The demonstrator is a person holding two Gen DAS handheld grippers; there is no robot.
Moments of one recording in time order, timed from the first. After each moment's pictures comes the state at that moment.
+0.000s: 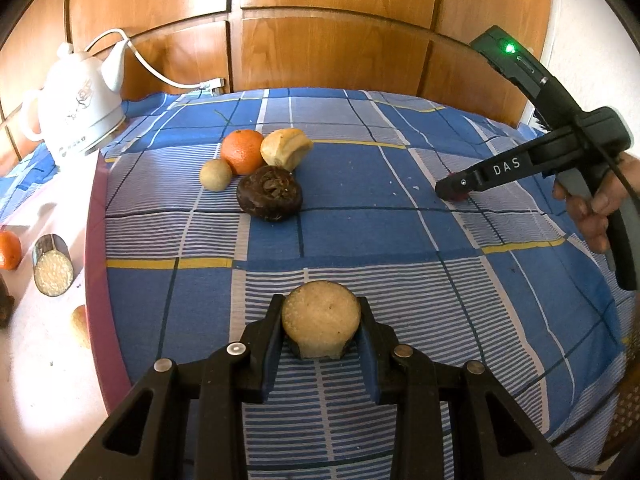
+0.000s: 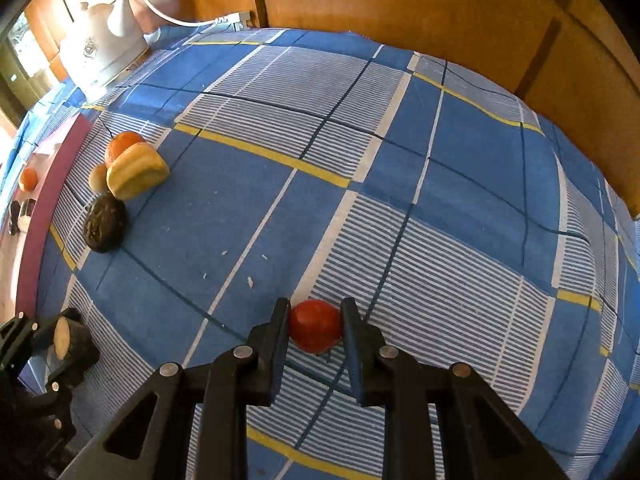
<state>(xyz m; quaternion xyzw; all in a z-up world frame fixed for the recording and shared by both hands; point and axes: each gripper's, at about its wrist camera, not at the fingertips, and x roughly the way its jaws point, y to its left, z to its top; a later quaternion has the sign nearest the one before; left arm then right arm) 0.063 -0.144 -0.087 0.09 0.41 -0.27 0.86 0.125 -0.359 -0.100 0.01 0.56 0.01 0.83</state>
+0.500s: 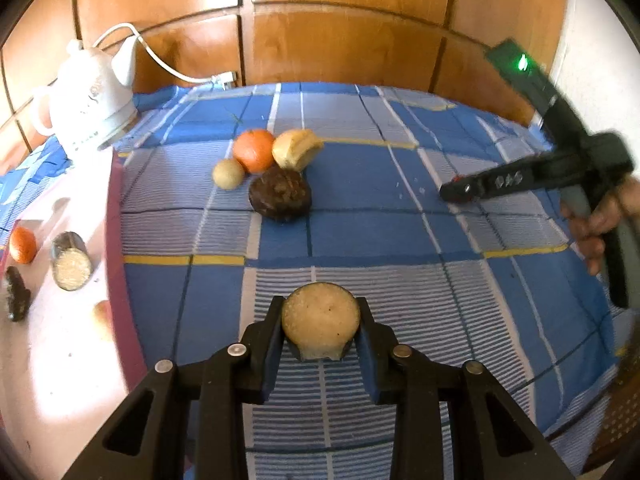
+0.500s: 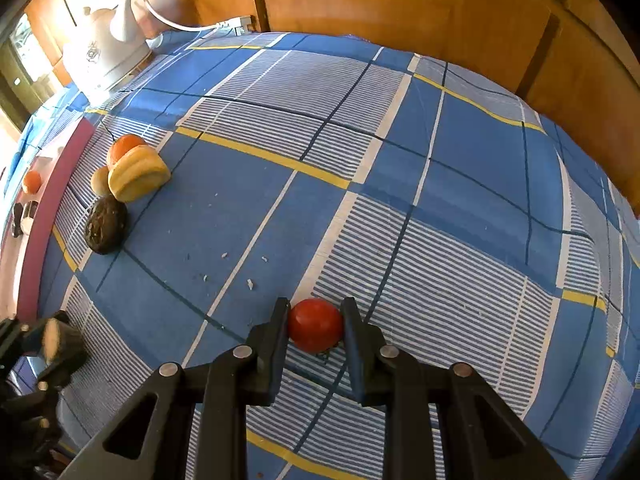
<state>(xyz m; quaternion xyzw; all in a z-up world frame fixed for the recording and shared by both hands) 0.061 -0.143 -0.071 0.08 0.43 -0.25 0.86 0.122 -0.371 -0.107 0.01 0.55 0.02 0.83</state>
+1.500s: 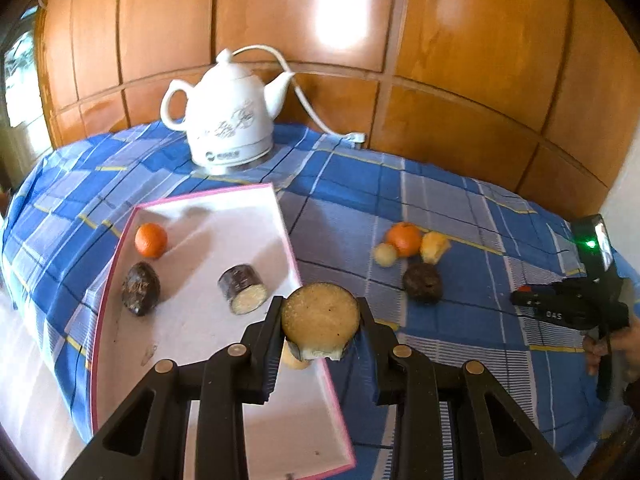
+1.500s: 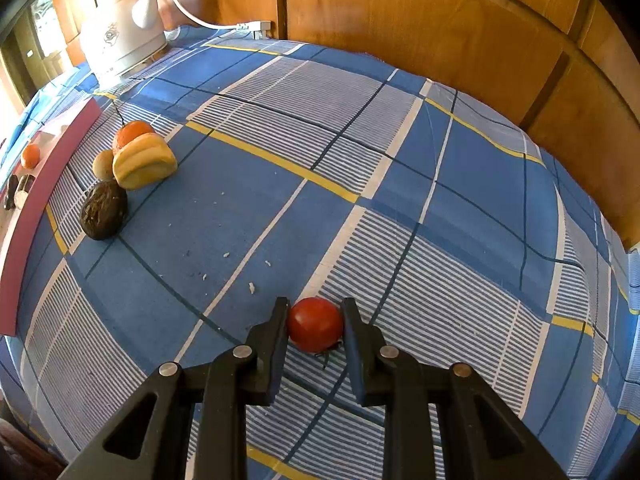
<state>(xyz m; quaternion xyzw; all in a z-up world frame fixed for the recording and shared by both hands) 0.085 -0.038 -0.011 -0.01 0.39 -0.10 0.91 0.109 -0.345 -0.106 -0.04 0.53 0.02 0.85</state>
